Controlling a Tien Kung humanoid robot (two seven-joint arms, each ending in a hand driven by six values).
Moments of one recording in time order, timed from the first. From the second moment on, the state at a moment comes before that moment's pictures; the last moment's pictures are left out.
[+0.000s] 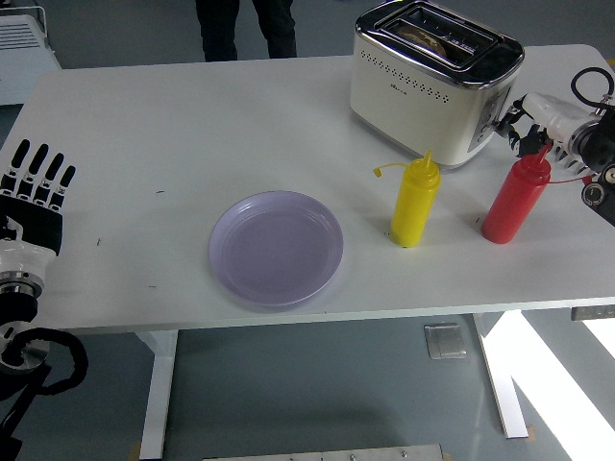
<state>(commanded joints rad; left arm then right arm) -0.11 0.34 -1.25 -1.54 0.13 0.34 -0.40 0.86 -0.56 0.63 1.05 -1.56 0.08 -0.32</state>
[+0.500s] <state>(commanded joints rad) -0.12 0.34 -1.25 -1.53 0.12 0.34 -0.40 0.85 -0.57 0.63 1.06 -1.60 0.06 -0.33</state>
